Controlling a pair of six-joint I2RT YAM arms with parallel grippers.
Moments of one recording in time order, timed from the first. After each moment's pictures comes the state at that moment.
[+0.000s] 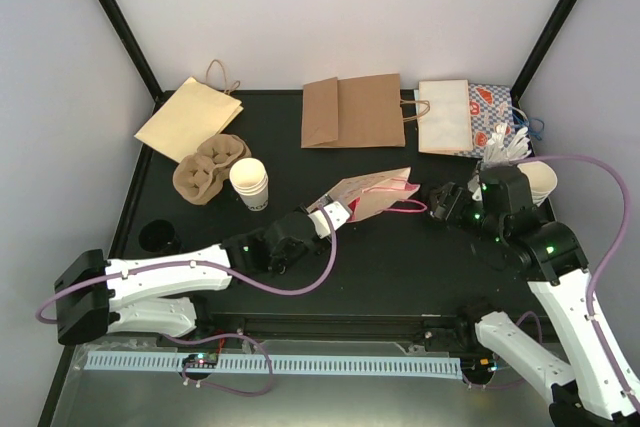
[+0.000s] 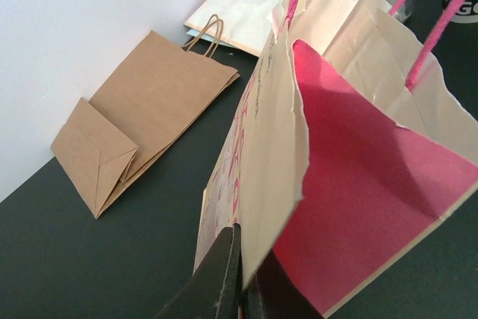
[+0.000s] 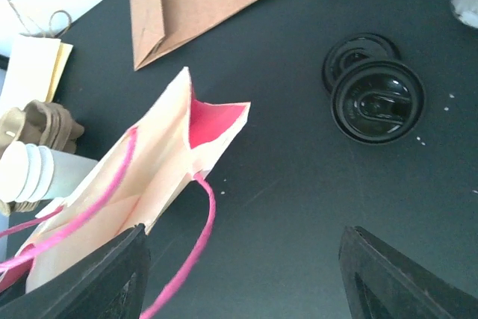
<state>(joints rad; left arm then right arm) -1.15 1.17 0.70 0.06 -0.49 0.14 0.40 0.76 1.11 -1.08 0.01 0.74</state>
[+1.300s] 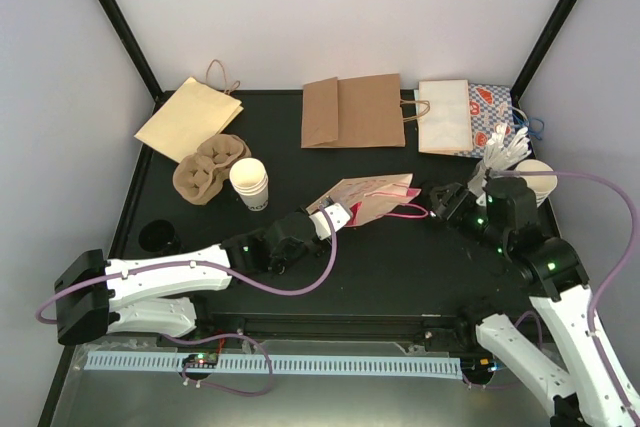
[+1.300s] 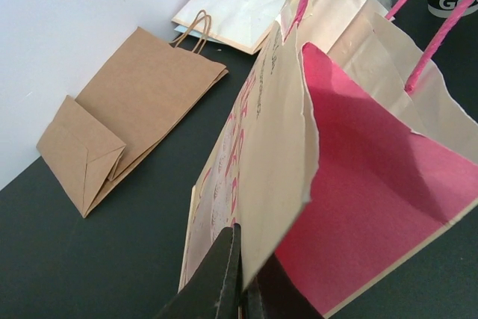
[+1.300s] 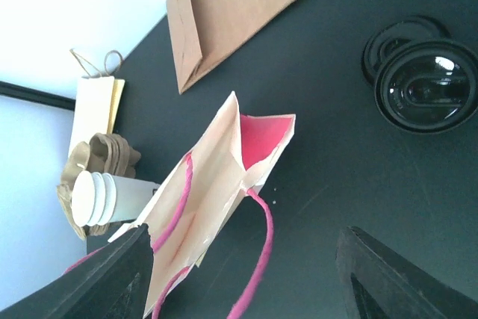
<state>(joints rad) -1.15 1.16 0.70 0.04 -0.46 0.13 0.40 0.65 1.01 -0.97 -0.01 0.93</state>
